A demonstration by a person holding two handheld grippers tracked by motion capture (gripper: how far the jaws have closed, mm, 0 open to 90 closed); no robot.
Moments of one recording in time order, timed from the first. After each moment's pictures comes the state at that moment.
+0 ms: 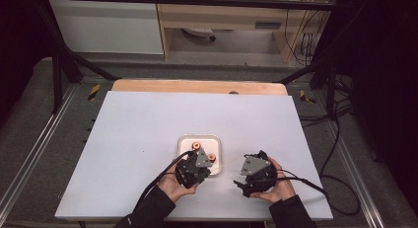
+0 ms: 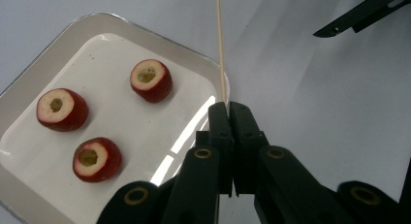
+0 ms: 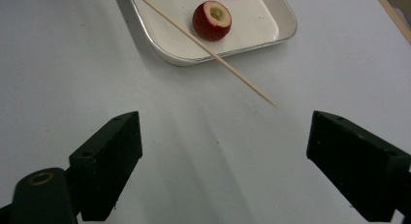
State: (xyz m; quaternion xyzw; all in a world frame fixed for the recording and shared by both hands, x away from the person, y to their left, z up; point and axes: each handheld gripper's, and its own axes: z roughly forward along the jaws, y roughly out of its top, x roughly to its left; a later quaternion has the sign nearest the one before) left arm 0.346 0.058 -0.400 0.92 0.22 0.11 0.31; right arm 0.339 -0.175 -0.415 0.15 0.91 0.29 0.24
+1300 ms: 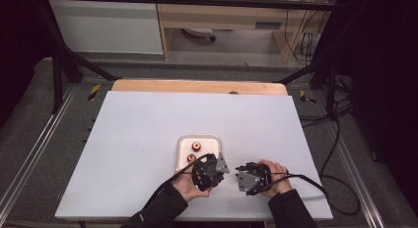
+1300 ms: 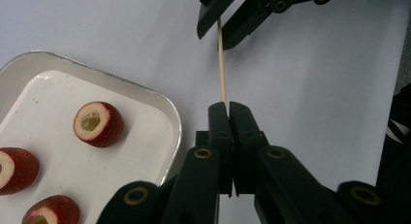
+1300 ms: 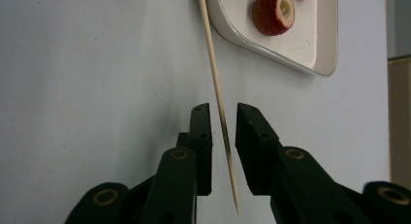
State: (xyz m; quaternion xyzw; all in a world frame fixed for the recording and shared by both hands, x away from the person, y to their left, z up) left arm 0.343 0.017 -0.398 0.94 0.15 0.09 0.28; right arm 0.343 -0.172 -0.432 -0.11 0.93 0.20 0.30
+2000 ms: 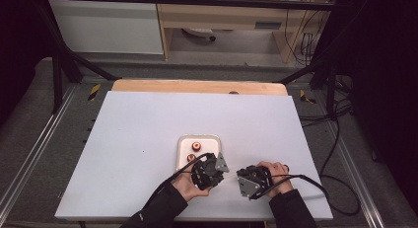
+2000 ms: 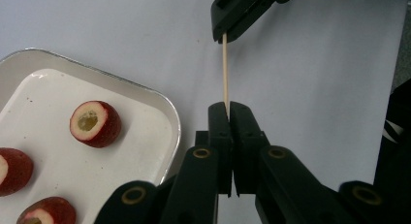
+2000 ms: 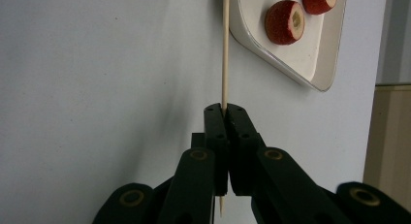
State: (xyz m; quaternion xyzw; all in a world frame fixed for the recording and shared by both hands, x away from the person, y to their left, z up) left arm 0.347 0.019 -0.399 0.94 0.15 0.08 0.28; right arm 0.337 -0.173 -0.431 -0.18 0.92 0.17 0.32
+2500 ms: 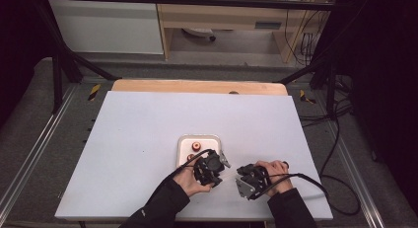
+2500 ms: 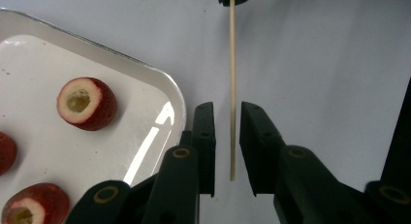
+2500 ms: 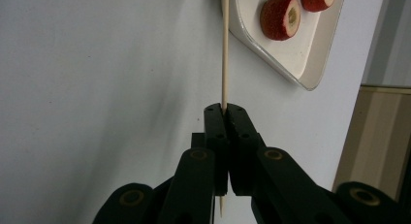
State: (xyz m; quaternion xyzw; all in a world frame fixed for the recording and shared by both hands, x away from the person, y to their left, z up) left arm 0.362 0.008 -0.404 0.96 0.18 0.04 0.21; right arm 0.336 -0.166 -0.425 -0.21 0.91 0.12 0.35
